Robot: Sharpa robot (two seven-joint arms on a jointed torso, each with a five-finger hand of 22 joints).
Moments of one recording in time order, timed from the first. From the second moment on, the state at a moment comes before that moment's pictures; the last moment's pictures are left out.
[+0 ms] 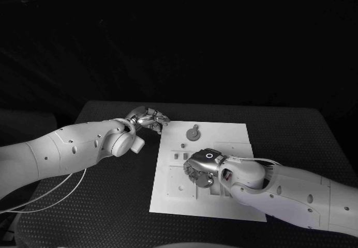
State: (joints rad) left arm 1.20 -0.77 -0.12 1.23 -0.36 -0.26 0.18; left_hand 1.03 -0.08 0.49 -0.25 0.05 0.85 0.19 0.25 0.56 1.18 0.10 0.07 0.37 1.04 -0.01 0.93 0.58 0.03 1.16 -0.10 0.14 1.21; right arm 1.10 -0.54 -0.19 1.46 -1.81 -0.23 -0.07; right_hand 1.16 -0.12 0.69 -0.29 0.08 0.91 0.15 0.34 0.50 1.25 0.07 0.11 0.25 1.24 -0.03 0.68 0.86 0.26 1.09 0.09 0.43 1.31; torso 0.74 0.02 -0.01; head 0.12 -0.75
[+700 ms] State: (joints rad) left arm 1.20 -0.78 -0.12 1.22 -0.36 -0.26 0.18; left_hand 1.03 -0.09 0.49 -0.25 0.05 0.85 0.19 0.25 0.56 1.18 0.10 0.07 0.37 1.04 -0.01 0.93 0.58 0.03 1.16 -0.10 0.14 1.21; right arm 1.14 -0.65 -0.16 1.52 -1.72 -0.25 -0.07; right_hand 1.13 -0.19 0.68 -0.26 0.08 0.83 0.16 0.29 0.47 1.10 0.13 0.08 0.20 1.19 0.02 0.72 0.88 0.25 1.04 0.11 0.45 1.31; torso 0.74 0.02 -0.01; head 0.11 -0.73
